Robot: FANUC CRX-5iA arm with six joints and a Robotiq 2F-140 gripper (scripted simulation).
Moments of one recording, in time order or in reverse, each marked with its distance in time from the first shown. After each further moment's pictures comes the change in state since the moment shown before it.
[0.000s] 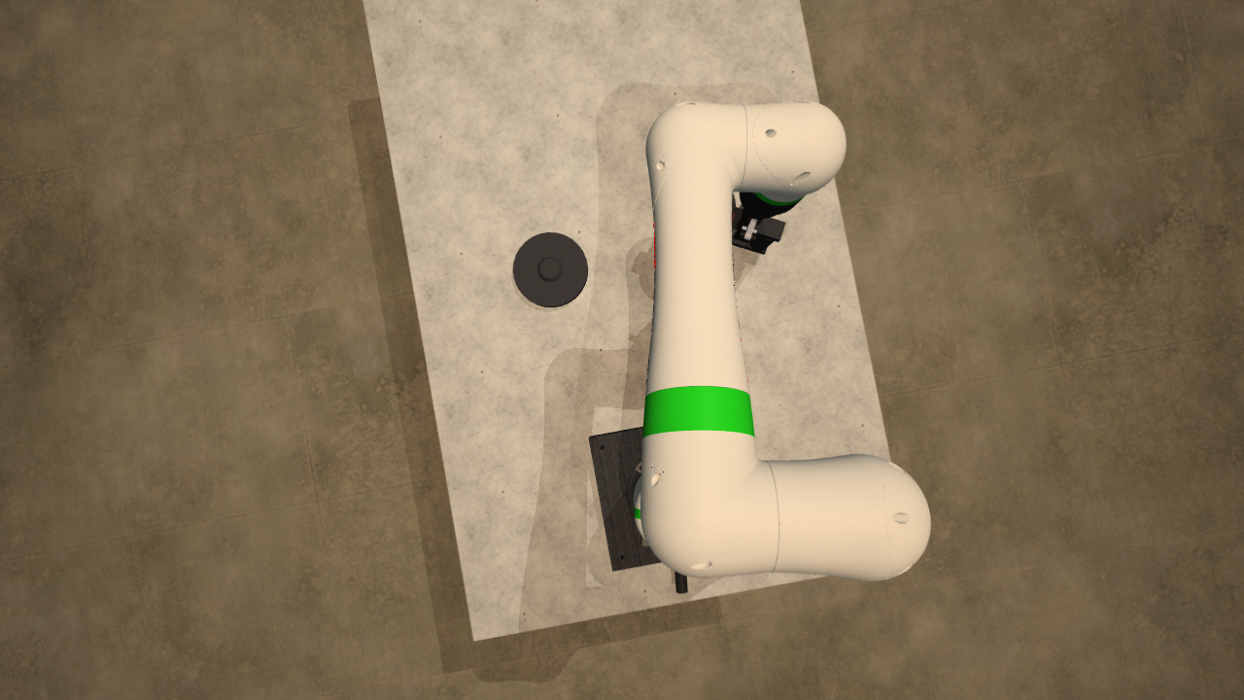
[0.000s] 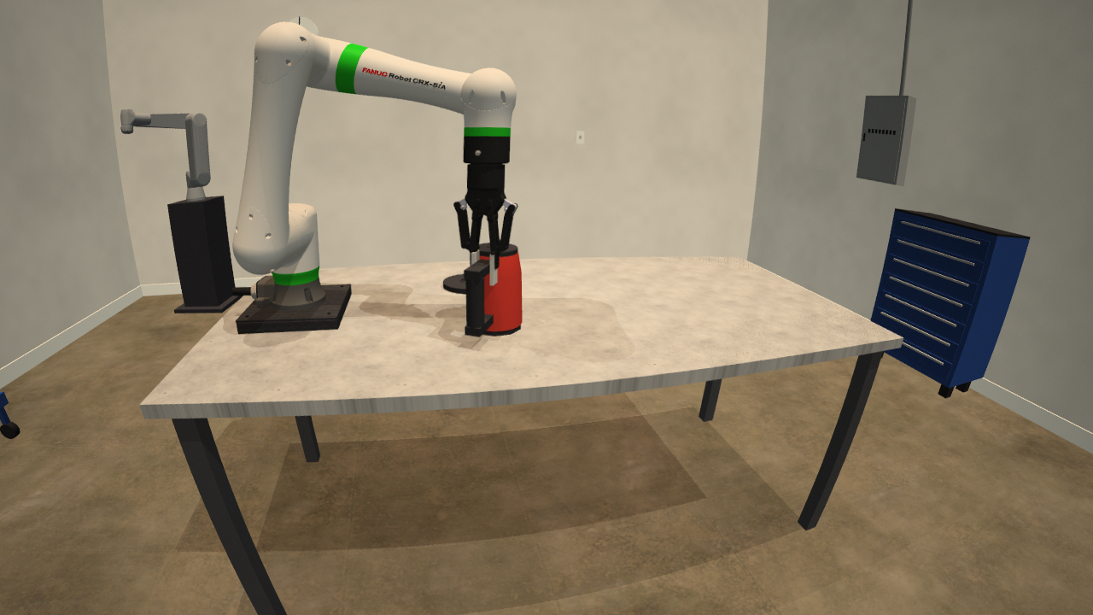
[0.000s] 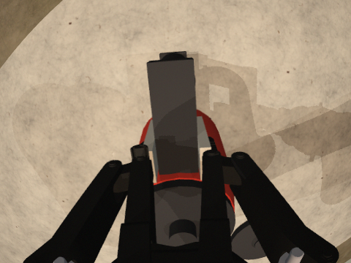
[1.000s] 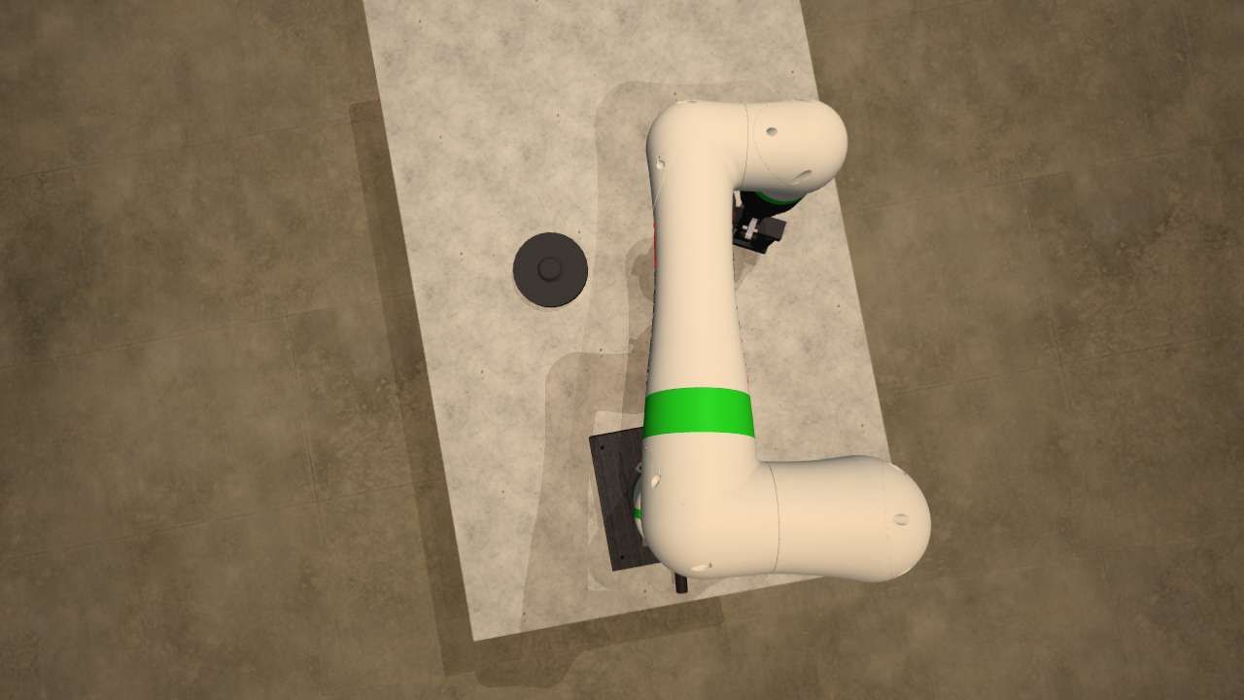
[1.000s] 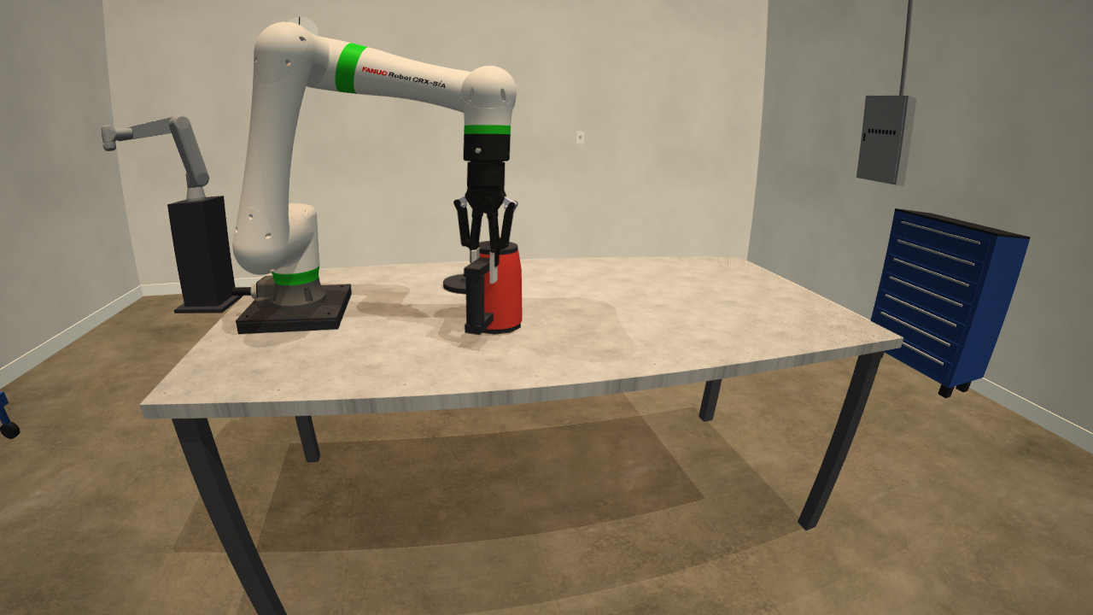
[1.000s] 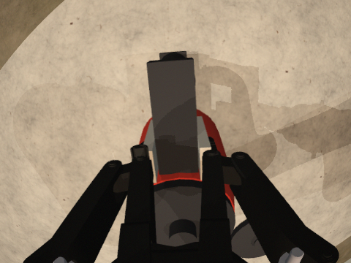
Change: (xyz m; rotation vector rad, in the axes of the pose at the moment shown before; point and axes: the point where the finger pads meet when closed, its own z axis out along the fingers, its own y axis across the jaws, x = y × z) arm 0.000 0.000 -0.005 0.000 0.000 0.000
